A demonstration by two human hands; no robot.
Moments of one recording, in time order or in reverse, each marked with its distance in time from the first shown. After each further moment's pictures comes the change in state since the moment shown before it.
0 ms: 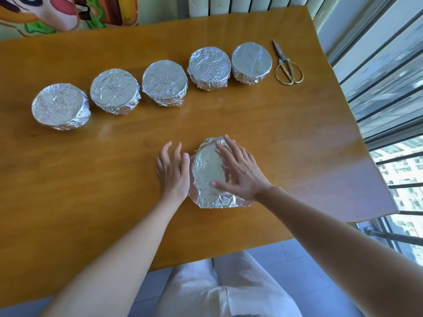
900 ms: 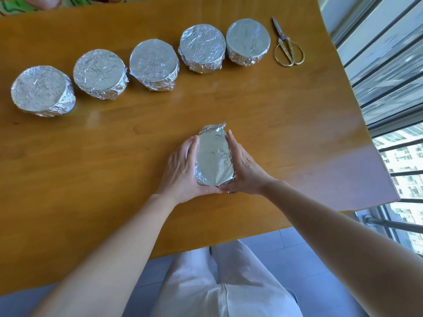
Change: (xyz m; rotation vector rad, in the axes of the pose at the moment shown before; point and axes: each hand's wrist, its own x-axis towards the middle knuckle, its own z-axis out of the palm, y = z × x) left_hand -0.018 -0.001 0.016 0.371 -0.339 0.367; right_hand -0.016 0.031 0.013 0.219 -0.124 0.022
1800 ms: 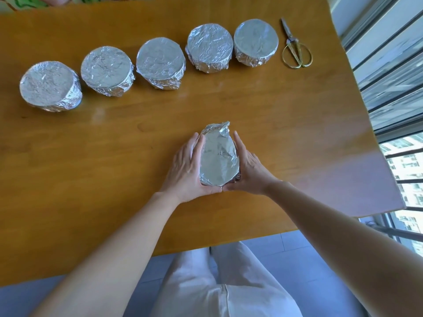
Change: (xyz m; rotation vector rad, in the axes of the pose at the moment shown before) left_hand 0.001 0.004 -0.002 0.008 -0.031 0.008; right_hand 0.001 0.002 -0.004 -0.045 -0.014 0.043
